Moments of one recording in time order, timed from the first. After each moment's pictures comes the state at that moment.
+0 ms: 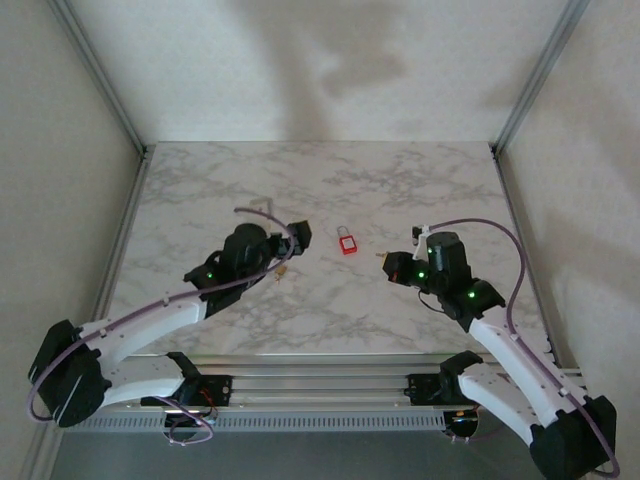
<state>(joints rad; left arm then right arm) -0.72 1.14 0.71 0.07 -0.34 -0.60 0.45 0.86 0.63 -0.39 -0.26 0.69</state>
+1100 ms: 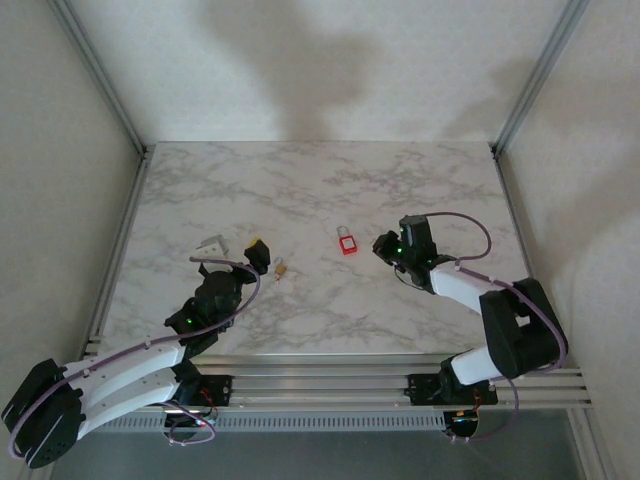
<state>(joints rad) -0.72 0.87 0.29 0.37 -0.67 -0.65 0.39 1.46 0.63 0.14 -0.16 0.92</state>
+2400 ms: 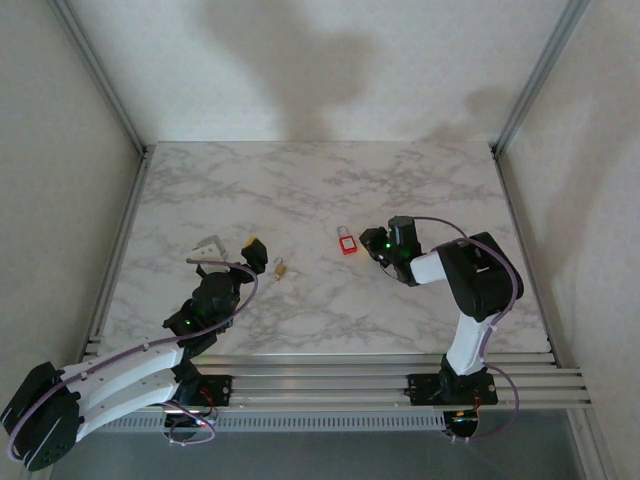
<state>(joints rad) -0.72 0.84 0.28 0.39 -0.70 -0.65 0.38 1.85 0.68 0.58 -0.24 1.12</state>
